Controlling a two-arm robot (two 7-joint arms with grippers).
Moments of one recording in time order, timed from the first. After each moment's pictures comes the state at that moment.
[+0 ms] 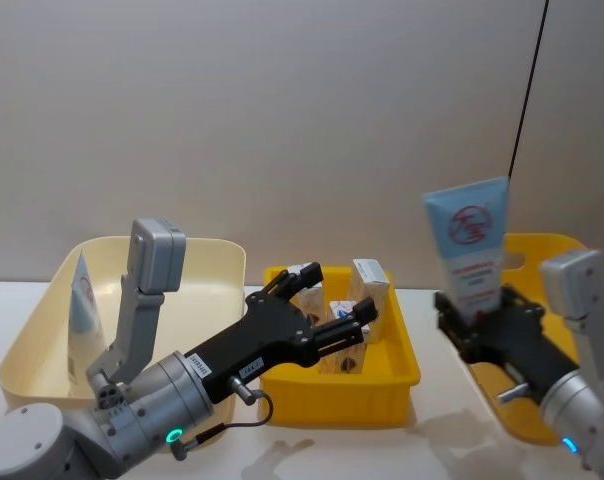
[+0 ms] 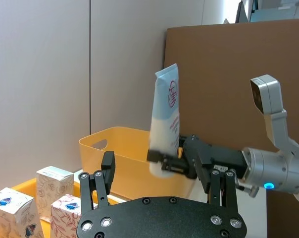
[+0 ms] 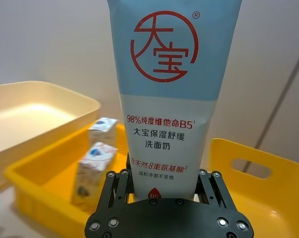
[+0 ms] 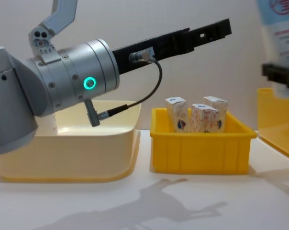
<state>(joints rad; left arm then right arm) -0.47 0.23 0.46 -1.46 -0.63 0.03 -0.60 0.25 0.44 -0.25 -1.67 0.24 0.16 0.13</state>
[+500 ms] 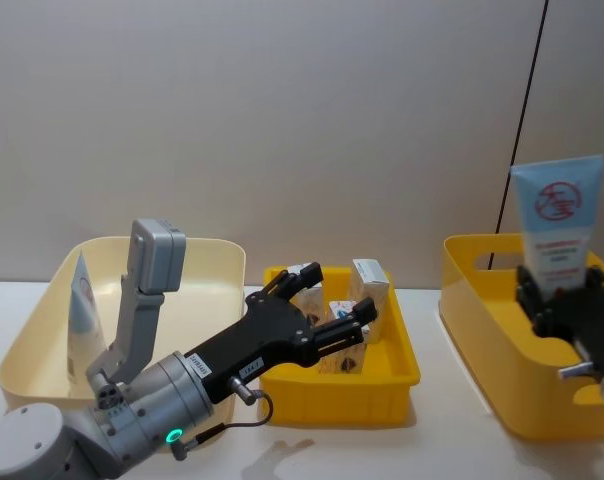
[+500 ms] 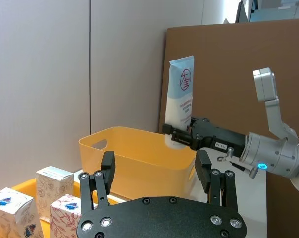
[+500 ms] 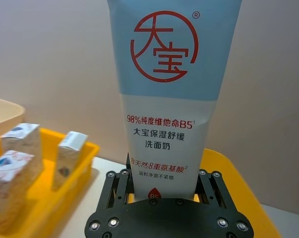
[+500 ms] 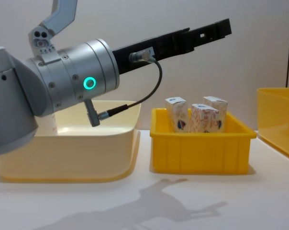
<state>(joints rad) -0.47 0.23 0.46 -1.46 -0.63 0.03 -0.60 0.23 0.44 -0.16 -1.66 0.18 0.15 -0.01</state>
